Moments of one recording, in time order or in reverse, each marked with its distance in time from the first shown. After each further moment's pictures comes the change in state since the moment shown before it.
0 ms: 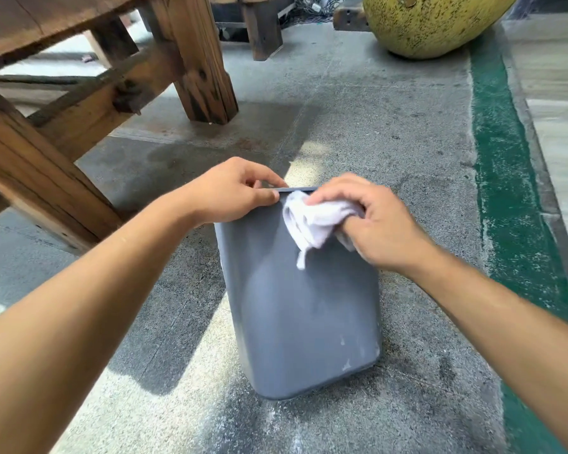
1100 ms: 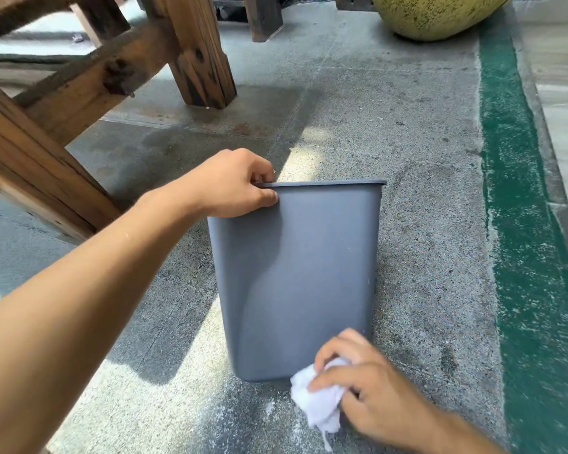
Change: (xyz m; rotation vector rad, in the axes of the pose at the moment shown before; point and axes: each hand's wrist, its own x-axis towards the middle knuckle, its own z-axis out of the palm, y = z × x) left_hand 0.003 -0.005 0.006 0.359 0.028 0.016; right_hand -0.172 0.063 0.085 -0.171 -0.261 -0.042
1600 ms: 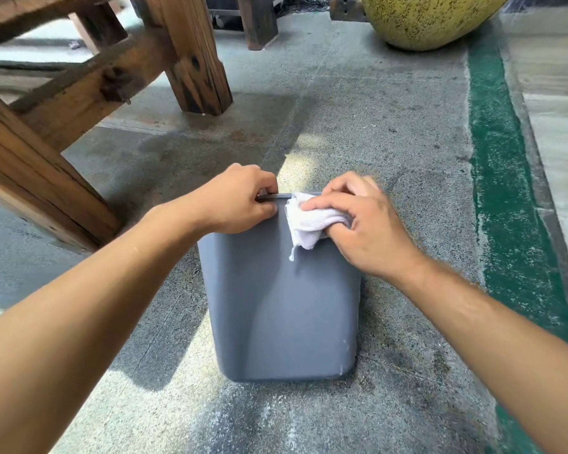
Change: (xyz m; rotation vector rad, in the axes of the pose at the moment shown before) left_hand 0.001 0.003 0.016 0.088 -0.015 0.159; right_hand 0.145 -0.011 -0.113 -0.215 0.410 0.033
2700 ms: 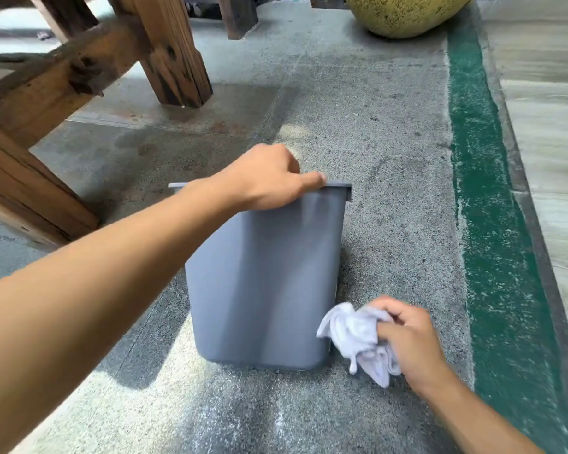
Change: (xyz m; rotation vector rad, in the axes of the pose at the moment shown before) left_hand 0.043 0.059 0.010 -0.085 0.004 -0.076; right_hand -0.173 0.034 0.003 0.695 0.002 0.854
